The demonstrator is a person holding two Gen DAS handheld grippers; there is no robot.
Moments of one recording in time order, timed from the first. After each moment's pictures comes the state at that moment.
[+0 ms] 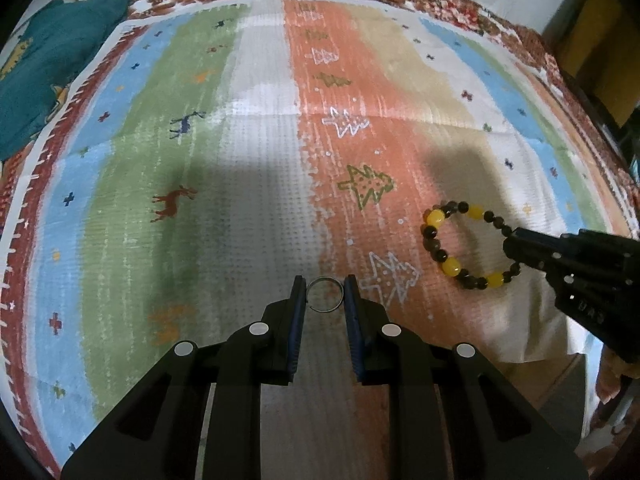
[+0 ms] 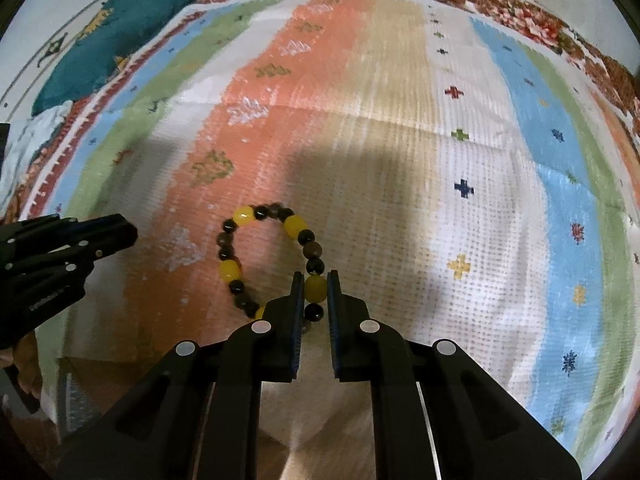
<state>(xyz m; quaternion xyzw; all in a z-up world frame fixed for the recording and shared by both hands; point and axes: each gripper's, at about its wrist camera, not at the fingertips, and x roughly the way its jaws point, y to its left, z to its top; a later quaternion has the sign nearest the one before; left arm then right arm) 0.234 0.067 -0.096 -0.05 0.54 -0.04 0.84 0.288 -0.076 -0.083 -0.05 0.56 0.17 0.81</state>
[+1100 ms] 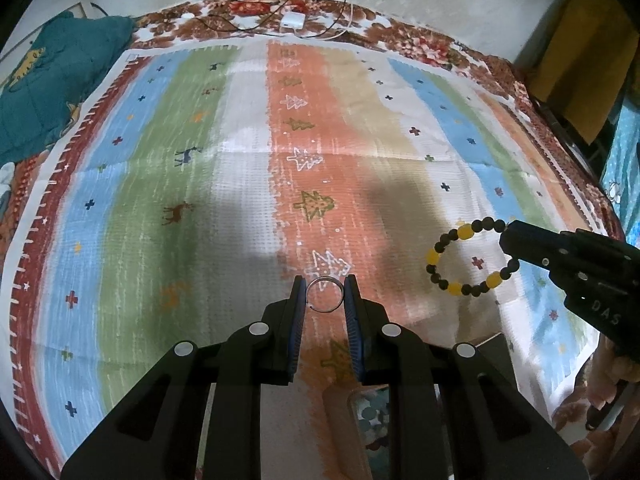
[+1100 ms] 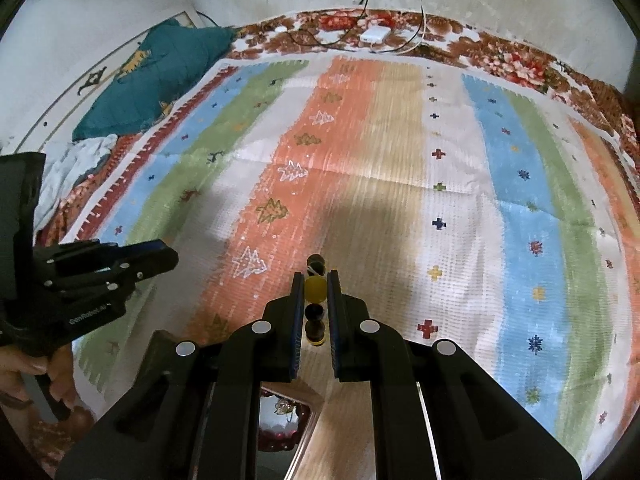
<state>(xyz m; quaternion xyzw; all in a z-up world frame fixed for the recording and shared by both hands) 0.189 0.048 -0.042 -0.07 0.49 -0.07 0.87 0.239 -0.090 -0.003 -0.03 0.48 0.20 0.85</state>
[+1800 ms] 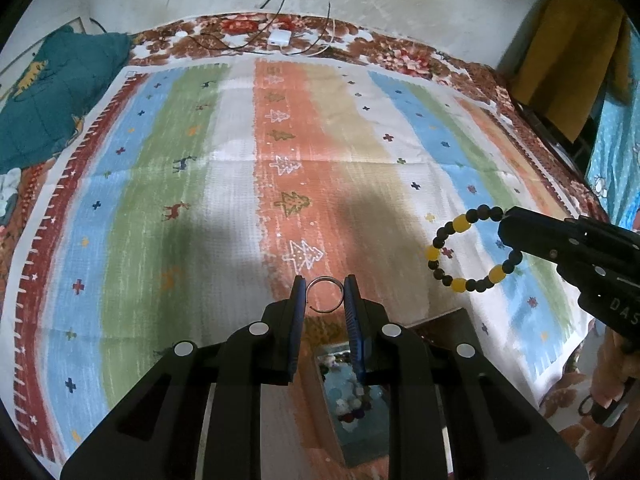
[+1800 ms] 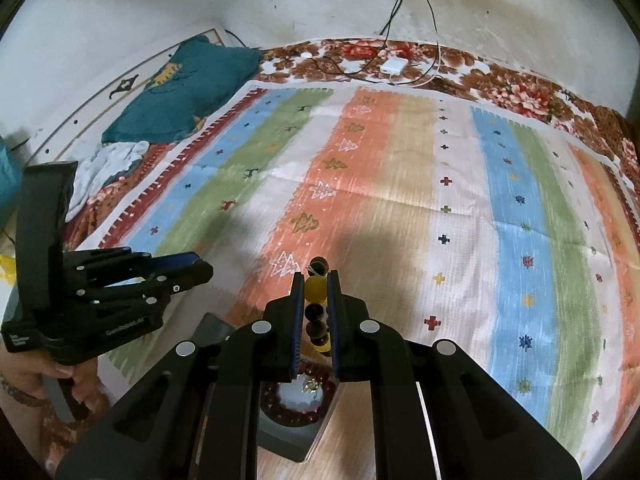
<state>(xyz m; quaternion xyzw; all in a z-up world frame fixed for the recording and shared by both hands) 0.152 0.032 -0.021 -0.07 0.47 -0.08 0.88 0.197 -0.091 0.034 -0.04 0.44 0.23 0.86</state>
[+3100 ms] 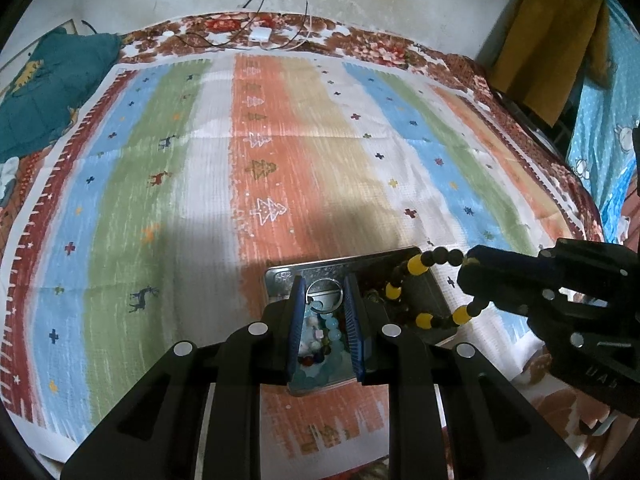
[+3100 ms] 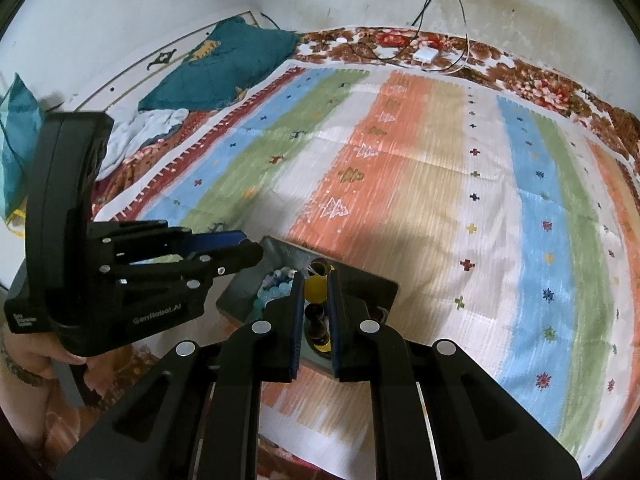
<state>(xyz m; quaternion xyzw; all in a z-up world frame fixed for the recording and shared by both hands) 0.099 0.007 -0.022 -0.07 0.46 -0.10 0.88 0.123 -0.084 0.025 -0.05 0.46 0.28 0.84</state>
